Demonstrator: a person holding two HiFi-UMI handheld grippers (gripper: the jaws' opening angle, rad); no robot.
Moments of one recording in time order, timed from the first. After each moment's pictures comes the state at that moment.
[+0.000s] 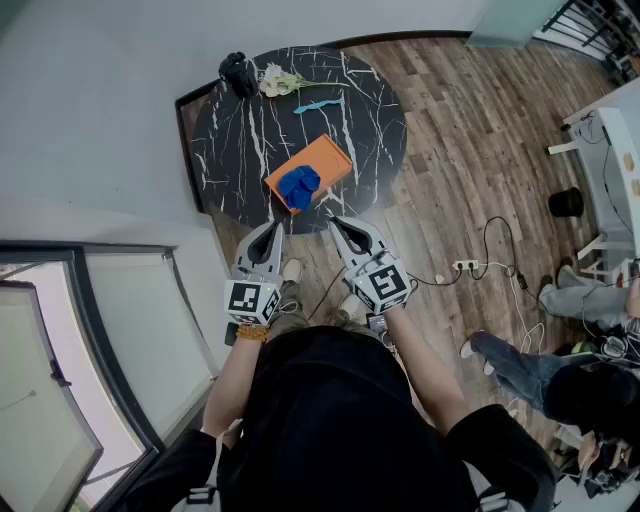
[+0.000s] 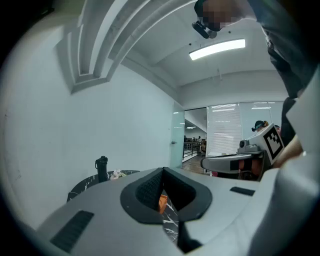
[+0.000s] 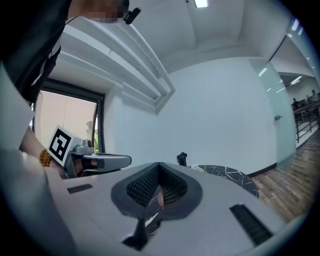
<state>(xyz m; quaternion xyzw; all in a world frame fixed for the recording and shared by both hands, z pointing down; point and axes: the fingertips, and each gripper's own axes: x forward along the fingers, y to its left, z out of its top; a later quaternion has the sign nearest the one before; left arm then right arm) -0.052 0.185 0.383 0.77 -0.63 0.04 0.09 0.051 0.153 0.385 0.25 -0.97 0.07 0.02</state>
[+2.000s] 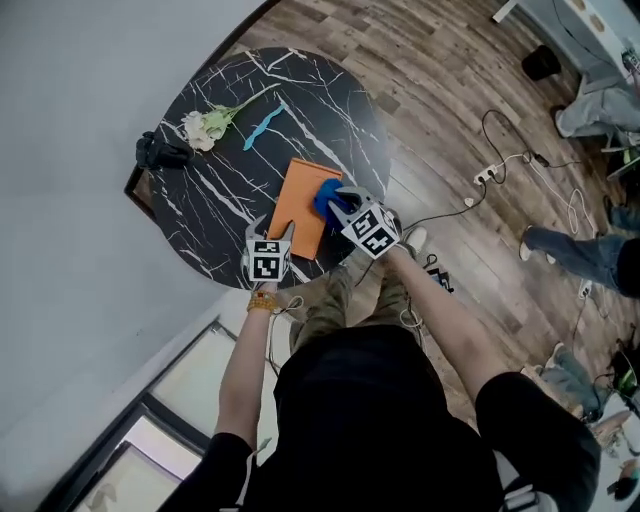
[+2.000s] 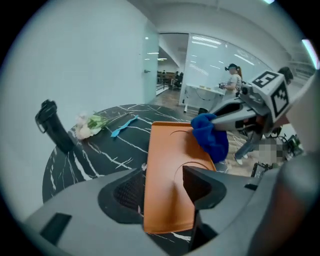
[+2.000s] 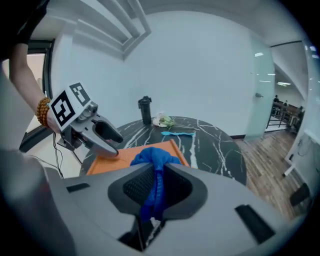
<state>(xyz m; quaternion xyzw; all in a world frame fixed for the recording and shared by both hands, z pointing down) -0.141 -0.001 0.654 0.78 -0.41 0.41 0.24 -0.005 -0.016 0.629 0.34 -0.88 0.16 0.29</state>
